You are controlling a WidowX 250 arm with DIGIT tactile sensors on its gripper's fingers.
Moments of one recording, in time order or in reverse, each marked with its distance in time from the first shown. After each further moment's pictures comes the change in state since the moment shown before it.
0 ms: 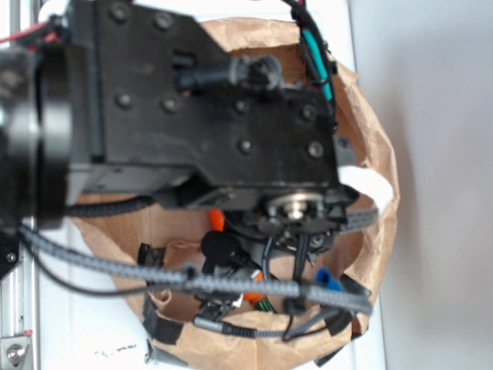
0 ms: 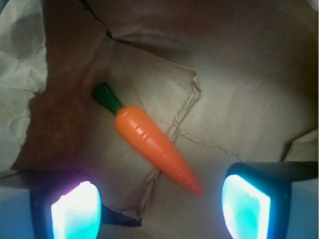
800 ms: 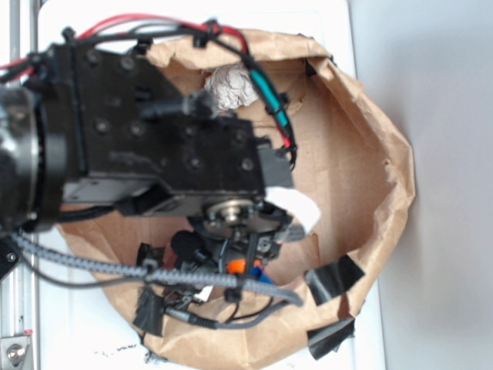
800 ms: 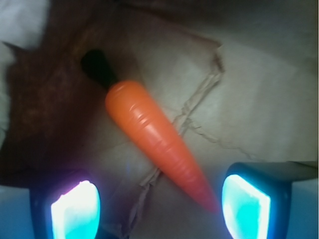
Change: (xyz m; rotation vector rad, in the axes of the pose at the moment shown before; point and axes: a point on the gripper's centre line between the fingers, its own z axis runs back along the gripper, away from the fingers) arm -0.021 -0.006 -0.043 0.007 -0.031 -0.162
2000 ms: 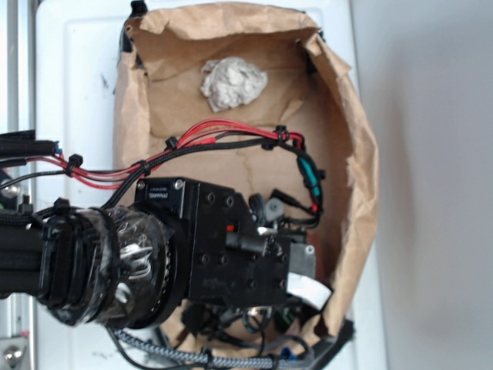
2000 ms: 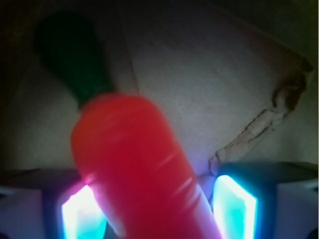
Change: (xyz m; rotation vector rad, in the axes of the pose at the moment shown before) arm 0.033 -0.028 -0.061 0.083 0.009 -0.067
